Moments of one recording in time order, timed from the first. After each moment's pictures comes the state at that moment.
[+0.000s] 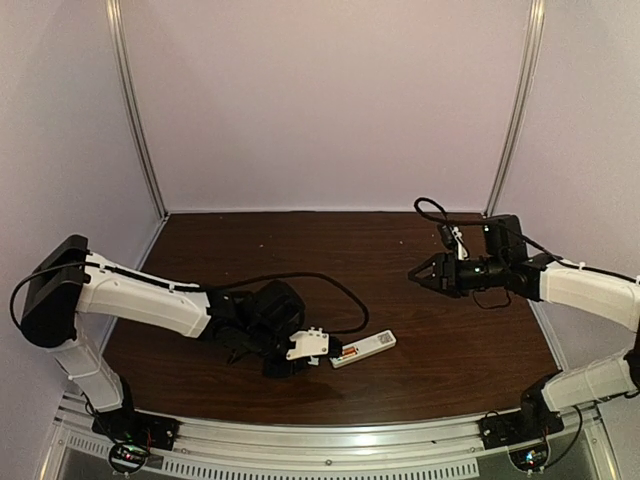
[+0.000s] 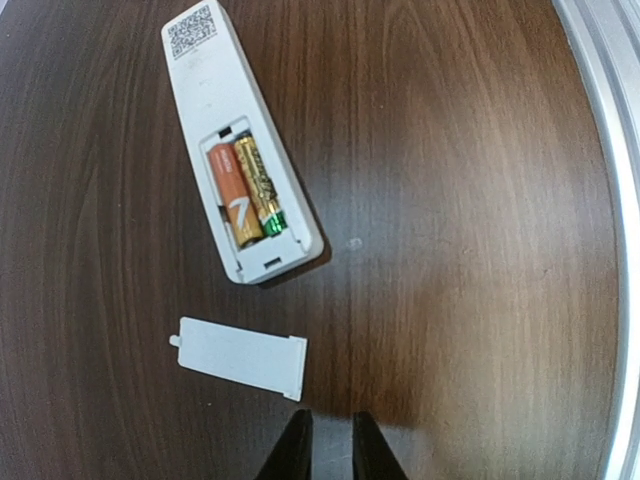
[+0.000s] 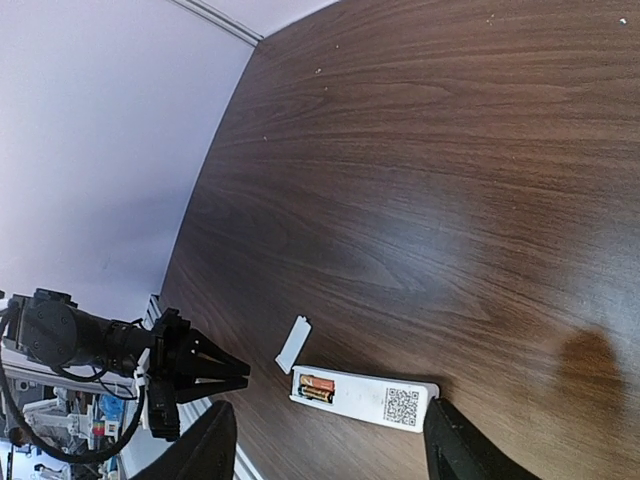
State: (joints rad) left arm -1.11 1.66 0.93 -0.28 0.09 0.52; right arm 0.35 1.19 0.70 -0.12 -0.65 0.54
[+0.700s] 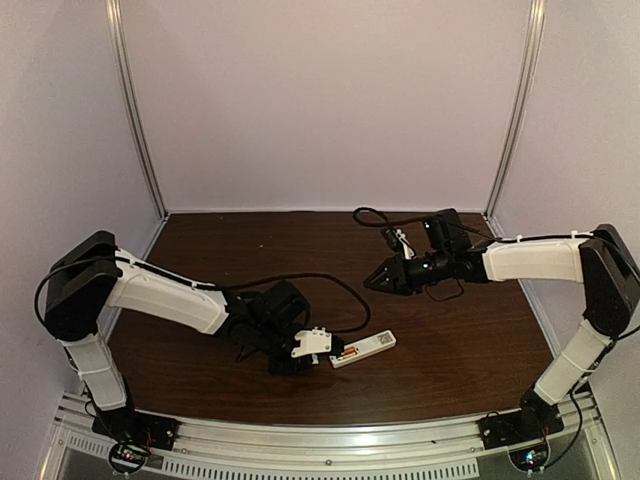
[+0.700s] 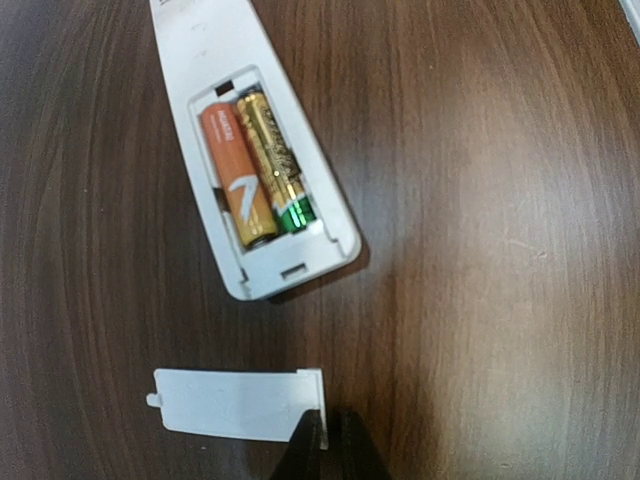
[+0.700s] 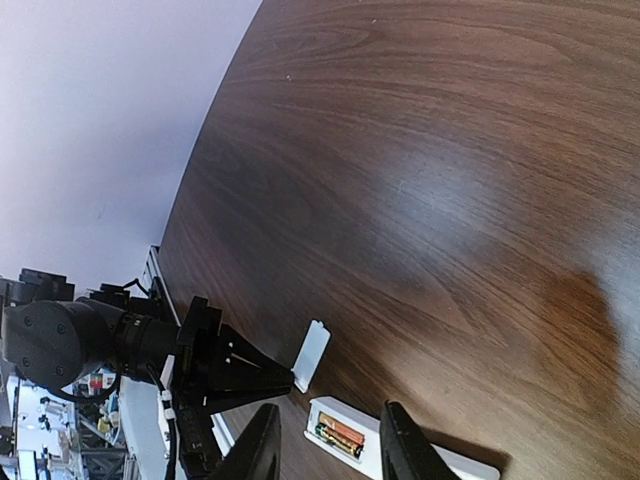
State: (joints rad) left arm -1.05 1.79 0.95 -0.22 0.14 0.55; right arm 0.53 1.59 0.94 -0.05 -0.66 0.52
